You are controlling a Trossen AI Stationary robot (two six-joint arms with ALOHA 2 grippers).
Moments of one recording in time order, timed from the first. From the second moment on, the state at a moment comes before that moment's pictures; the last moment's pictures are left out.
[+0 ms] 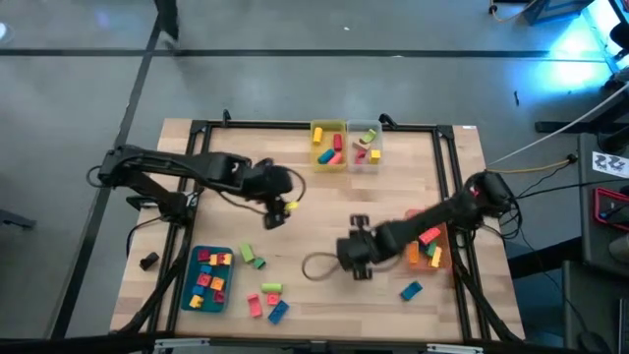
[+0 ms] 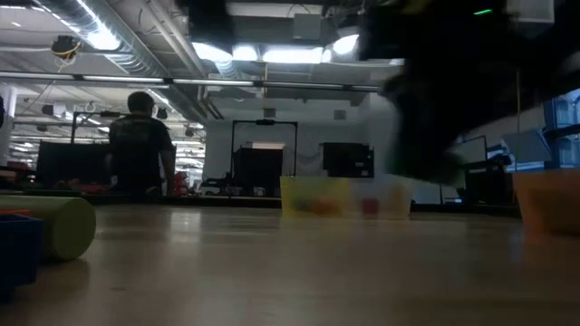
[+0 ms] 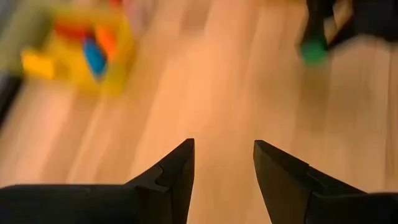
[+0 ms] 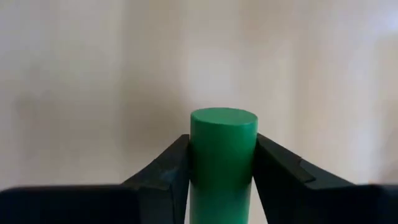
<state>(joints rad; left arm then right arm) -0.08 1.43 1.37 -0.90 -0.23 -0.26 0.40 1.80 1.25 -0.74 0.25 0.30</state>
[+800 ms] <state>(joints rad) -0.42 1.42 1.24 -1.21 -0.23 -0.85 -0.33 1.80 1.35 -0.23 0.19 -0.47</state>
